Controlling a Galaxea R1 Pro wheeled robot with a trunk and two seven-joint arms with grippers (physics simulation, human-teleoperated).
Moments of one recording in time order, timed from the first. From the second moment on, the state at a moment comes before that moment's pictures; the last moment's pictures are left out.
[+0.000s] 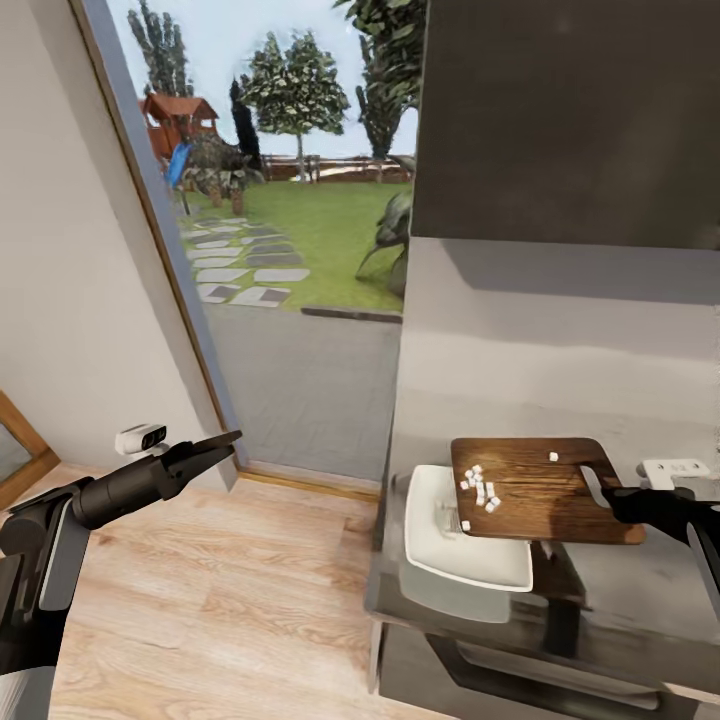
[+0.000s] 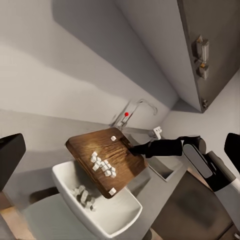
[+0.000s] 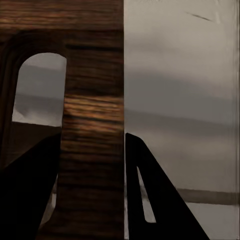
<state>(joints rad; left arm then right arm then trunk) -0.50 0.18 0.31 -1.50 0.40 0.81 -1.34 -0.39 -0.37 -0.30 -1.57 0.12 0.91 0.33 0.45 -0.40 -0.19</state>
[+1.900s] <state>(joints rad) -0.50 0.18 0.32 -1.50 0.40 0.81 -1.34 -0.39 -0.34 -0.25 -1.57 0.12 0.91 0.18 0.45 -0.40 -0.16</state>
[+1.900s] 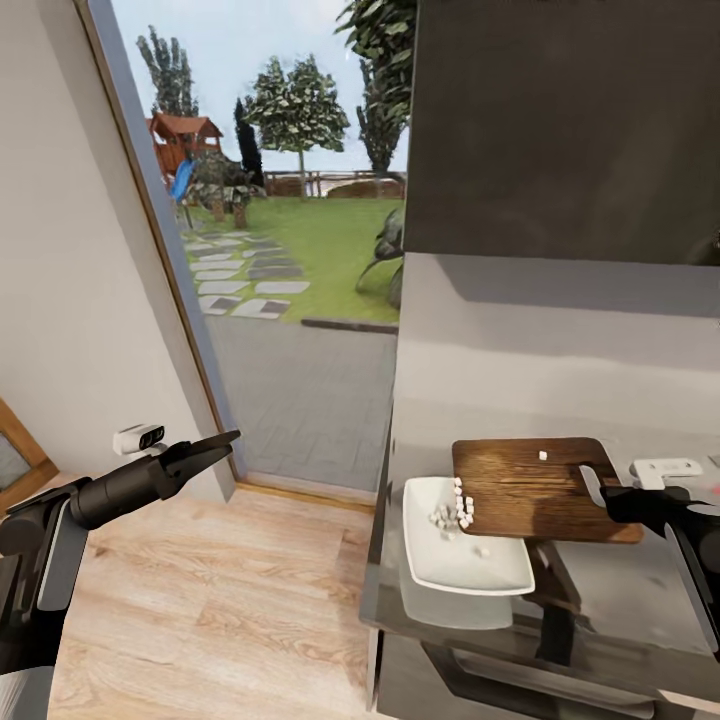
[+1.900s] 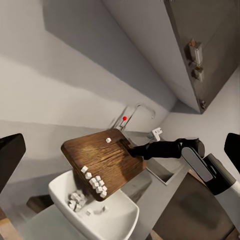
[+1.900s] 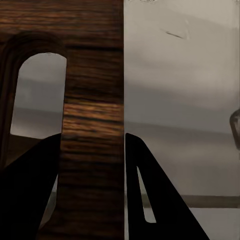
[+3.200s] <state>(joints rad) -0.50 0.18 0.32 -1.50 0.40 0.81 -1.34 -0.39 -0.35 -0.26 -1.57 0.12 0.96 0.32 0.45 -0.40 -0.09</state>
